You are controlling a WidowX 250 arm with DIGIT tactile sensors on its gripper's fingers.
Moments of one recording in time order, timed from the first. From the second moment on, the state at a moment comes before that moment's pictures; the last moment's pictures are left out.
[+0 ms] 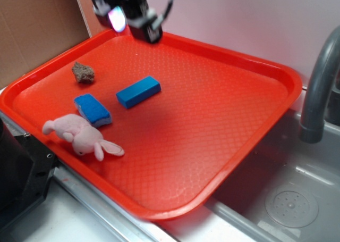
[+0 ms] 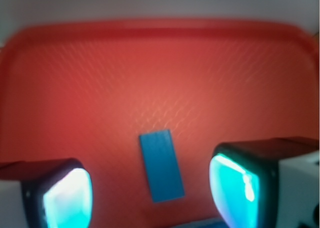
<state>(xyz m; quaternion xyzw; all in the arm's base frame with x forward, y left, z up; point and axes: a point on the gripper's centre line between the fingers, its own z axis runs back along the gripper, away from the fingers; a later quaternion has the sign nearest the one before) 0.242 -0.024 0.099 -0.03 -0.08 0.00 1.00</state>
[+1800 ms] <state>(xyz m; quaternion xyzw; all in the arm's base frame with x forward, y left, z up) 0.194 -0.030 0.213 -0.02 -0.07 0.08 0.99</state>
